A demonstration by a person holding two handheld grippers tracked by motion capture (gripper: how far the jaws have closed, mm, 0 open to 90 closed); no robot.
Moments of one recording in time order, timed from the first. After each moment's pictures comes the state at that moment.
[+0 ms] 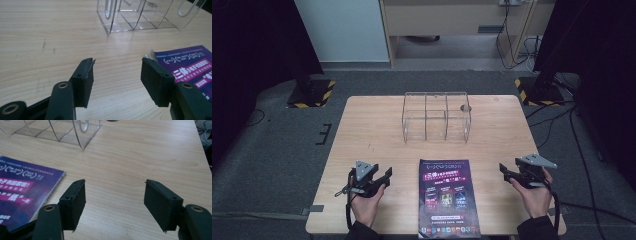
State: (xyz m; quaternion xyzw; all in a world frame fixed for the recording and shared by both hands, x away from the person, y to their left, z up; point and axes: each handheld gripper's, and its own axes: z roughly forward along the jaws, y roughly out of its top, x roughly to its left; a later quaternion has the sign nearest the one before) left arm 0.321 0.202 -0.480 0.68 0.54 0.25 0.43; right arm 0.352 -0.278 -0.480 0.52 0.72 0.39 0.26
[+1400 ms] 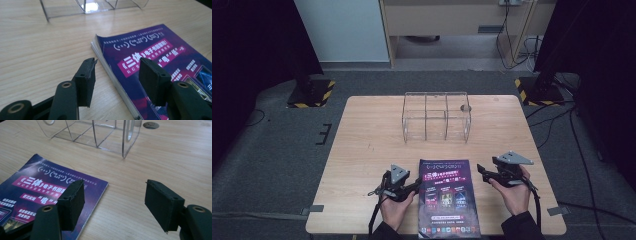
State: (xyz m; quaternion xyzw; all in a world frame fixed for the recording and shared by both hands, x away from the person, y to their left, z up) left arm 0.321 0.122 -0.506 0.74 0.49 0.18 0.42; right arm 0.356 -0.220 -0.479 0.47 0.75 0.42 0.22
